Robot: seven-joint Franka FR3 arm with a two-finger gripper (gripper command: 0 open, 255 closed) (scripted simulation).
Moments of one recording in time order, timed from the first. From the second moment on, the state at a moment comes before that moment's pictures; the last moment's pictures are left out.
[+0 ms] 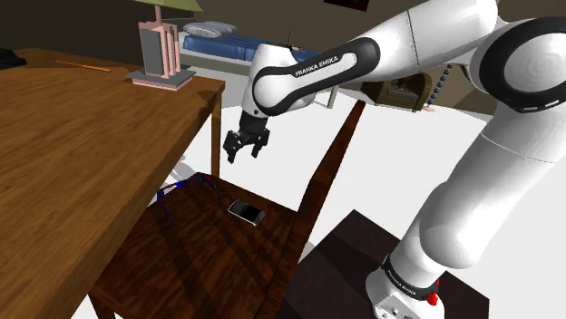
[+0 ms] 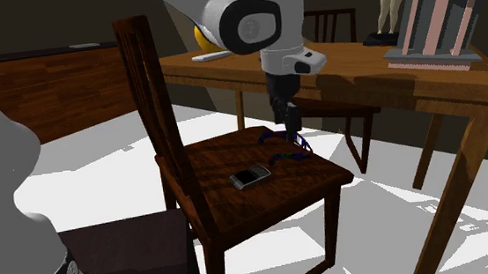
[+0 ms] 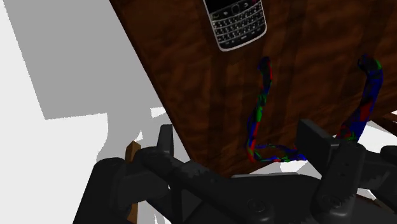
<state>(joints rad) 0.07 -0.01 0.19 -2.19 0.13 2.30 0.22</state>
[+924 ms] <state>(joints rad) 0.14 0.39 0.20 -1.94 0.04 2.45 0.36</state>
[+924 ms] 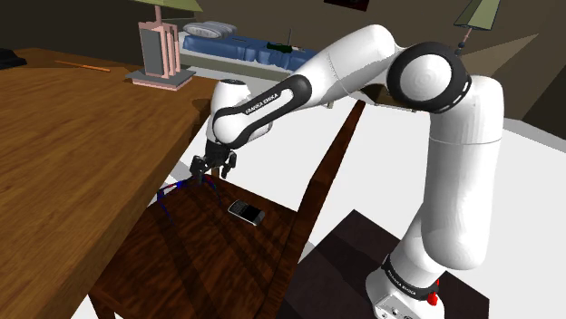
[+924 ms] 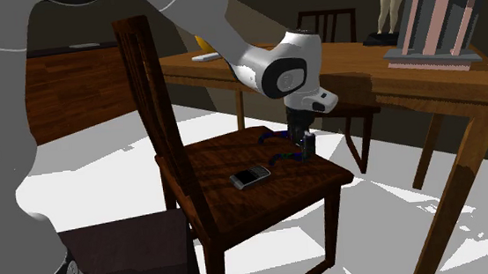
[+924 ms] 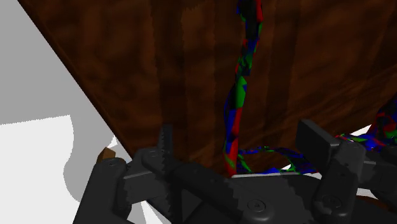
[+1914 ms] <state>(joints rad) 0.15 0.42 0.19 -1.94 0.04 2.48 0.36</state>
